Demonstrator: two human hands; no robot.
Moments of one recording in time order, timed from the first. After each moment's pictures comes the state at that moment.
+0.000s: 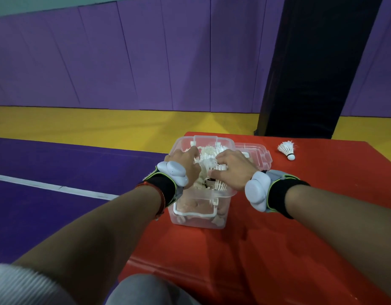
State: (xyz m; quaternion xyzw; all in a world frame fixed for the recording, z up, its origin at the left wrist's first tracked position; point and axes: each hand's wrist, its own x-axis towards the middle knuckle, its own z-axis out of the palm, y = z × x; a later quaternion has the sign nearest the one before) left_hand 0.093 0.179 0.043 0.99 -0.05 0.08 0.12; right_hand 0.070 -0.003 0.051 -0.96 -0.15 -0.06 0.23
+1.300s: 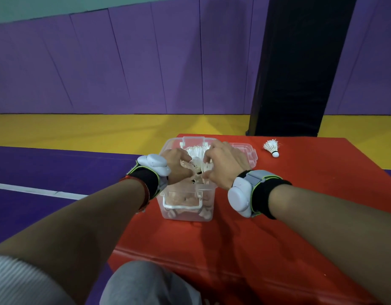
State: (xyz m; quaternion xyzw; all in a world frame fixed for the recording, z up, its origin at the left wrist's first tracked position) left_hand 0.047 0.168 0.078 0.98 -0.07 0.04 0.20; right_hand 0.017 -0.006 0.084 -0.97 -0.16 -0.18 0.09
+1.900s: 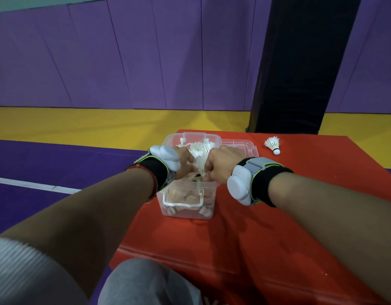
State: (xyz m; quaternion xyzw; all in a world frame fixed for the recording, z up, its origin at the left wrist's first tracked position) left_hand 0.062 0.161 0.075 0.99 -0.08 0.00 0.07; right_hand 0.027 -0.003 0.094 -0.99 -0.15 0.00 0.08
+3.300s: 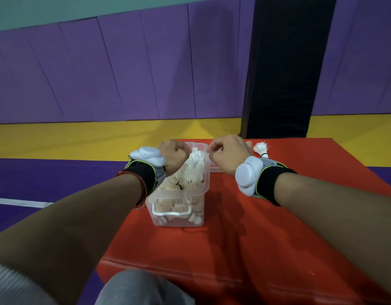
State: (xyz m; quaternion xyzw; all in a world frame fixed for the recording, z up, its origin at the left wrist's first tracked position) left_hand 0.050 0.129 0.112 0.95 -0.05 0.08 0.31; right_hand 0.030 -0.044 0.106 -0.93 -0.03 -0.19 0.31
